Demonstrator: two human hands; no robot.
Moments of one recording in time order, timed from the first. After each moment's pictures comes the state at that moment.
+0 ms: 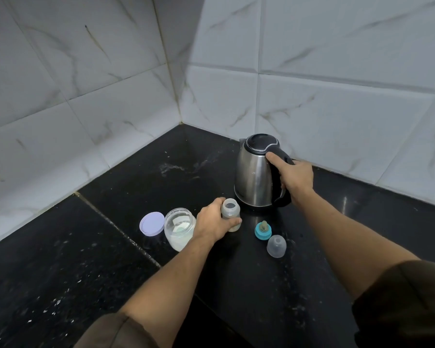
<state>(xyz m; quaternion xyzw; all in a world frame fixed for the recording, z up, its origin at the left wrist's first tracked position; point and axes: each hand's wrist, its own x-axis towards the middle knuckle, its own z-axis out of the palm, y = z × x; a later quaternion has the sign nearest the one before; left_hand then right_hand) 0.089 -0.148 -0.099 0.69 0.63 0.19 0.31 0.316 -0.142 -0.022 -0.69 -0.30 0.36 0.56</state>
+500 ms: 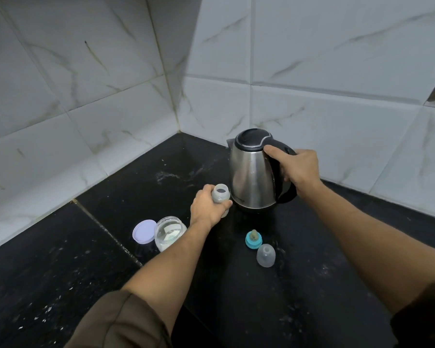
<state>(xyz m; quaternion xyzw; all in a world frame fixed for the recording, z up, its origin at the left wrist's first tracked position) 0.117 -0.122 -0.059 0.63 0.67 0.26 0.30 0.346 -0.144 0.025 -0.66 -0.38 0.33 0.56</state>
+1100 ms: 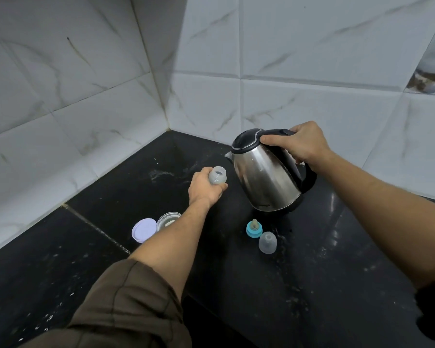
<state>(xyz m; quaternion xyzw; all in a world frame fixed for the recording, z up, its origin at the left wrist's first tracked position) 0.115 -0.097 -0.040 0.66 0.64 0.27 0.29 0.358 -0.157 0.070 -0.72 -0.48 0.23 0.44</state>
